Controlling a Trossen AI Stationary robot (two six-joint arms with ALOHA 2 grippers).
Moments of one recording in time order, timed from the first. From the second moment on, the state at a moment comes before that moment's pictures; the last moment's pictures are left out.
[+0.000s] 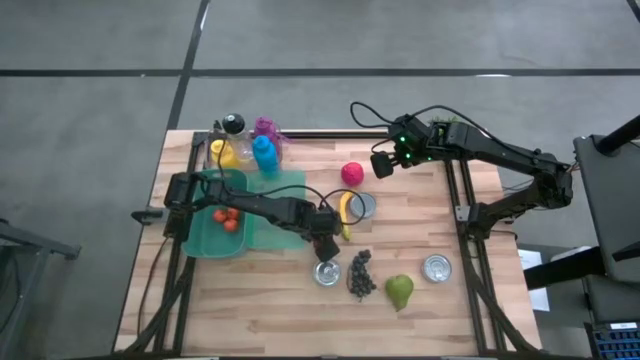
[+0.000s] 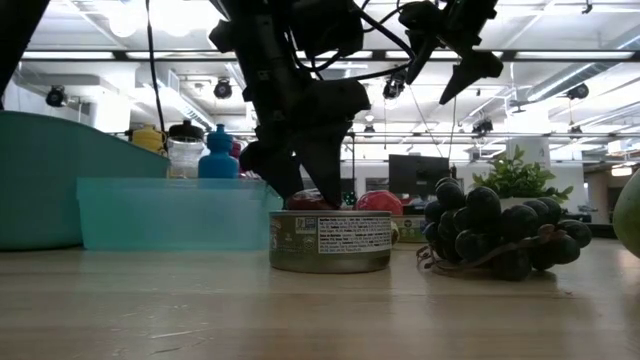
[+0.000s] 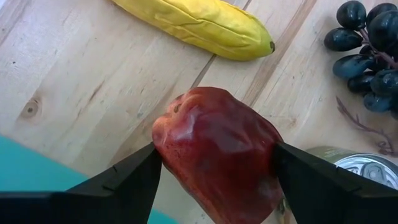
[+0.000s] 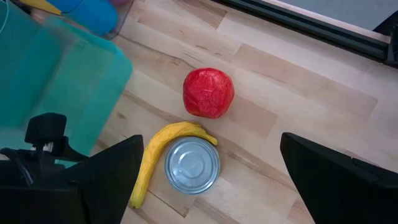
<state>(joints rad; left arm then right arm) -0.08 1.99 1.38 -0.61 -0.06 -0.65 -0.35 1.33 1.35 -1.00 0.15 0.73</state>
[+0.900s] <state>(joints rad) -0.08 1.99 1.38 -0.63 -0.05 -0.64 -0.35 1.33 1.35 -1.00 0.15 0.73</state>
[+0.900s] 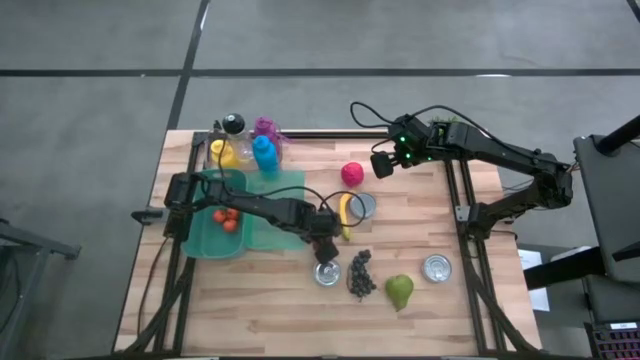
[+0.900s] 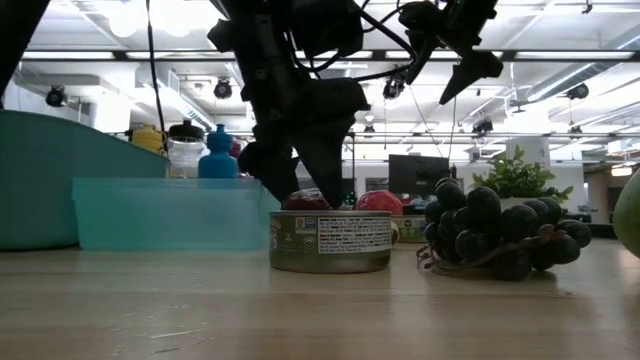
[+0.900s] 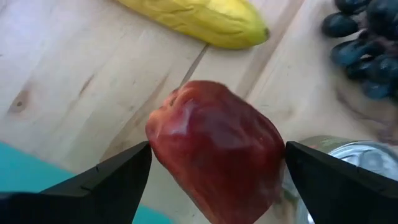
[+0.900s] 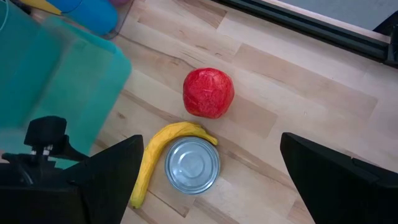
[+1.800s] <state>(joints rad) -0.07 1.99 1.40 -0.66 -0.14 -0.54 -0.35 1.33 1.35 -1.00 0.15 0.73</state>
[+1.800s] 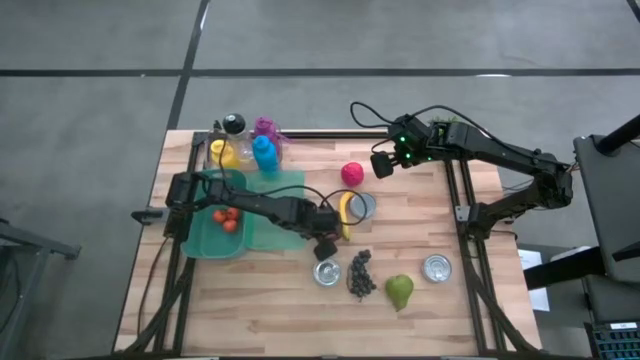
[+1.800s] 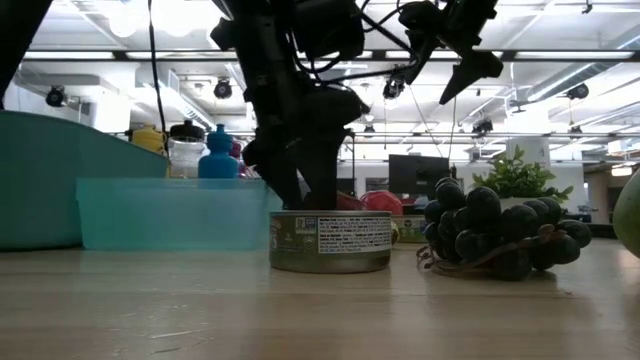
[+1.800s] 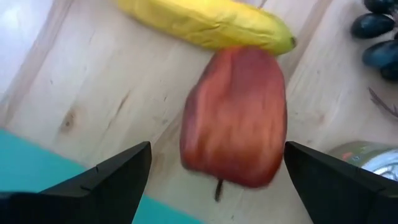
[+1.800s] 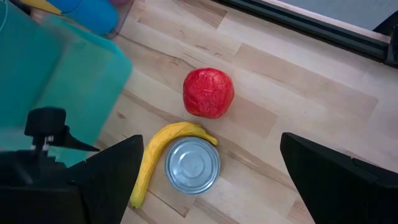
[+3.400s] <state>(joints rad) -0.07 2.01 1.37 -0.59 -0.14 -0.48 -0.35 1.33 1.35 -1.00 0.15 0.73</state>
